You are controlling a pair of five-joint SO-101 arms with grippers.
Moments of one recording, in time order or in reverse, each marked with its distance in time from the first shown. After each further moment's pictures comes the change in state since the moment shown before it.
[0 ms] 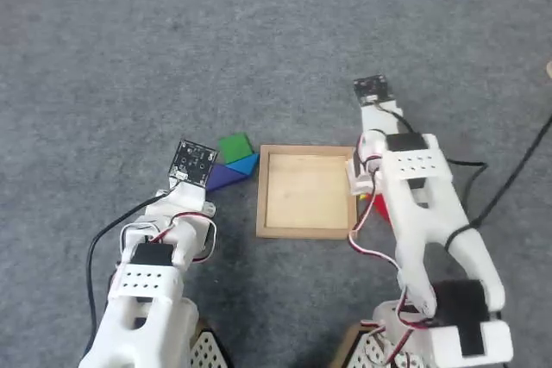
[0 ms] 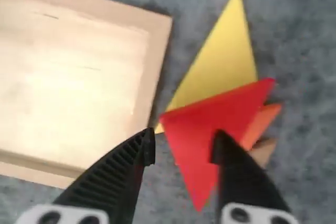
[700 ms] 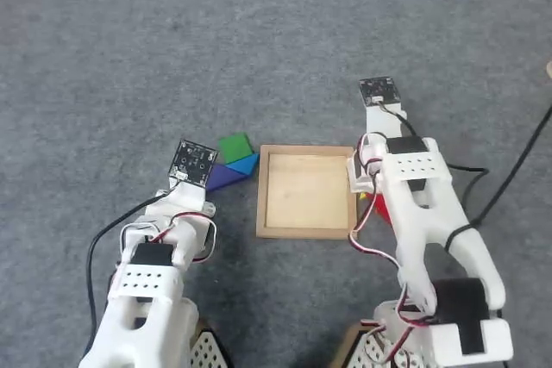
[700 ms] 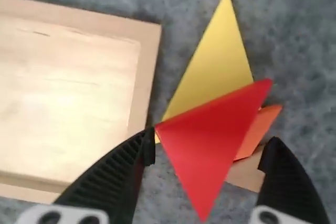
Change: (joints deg) left arm 0.0 0.0 0.0 0.0 0.0; right arm 1.5 0.3 2.3 -4.2 -3.3
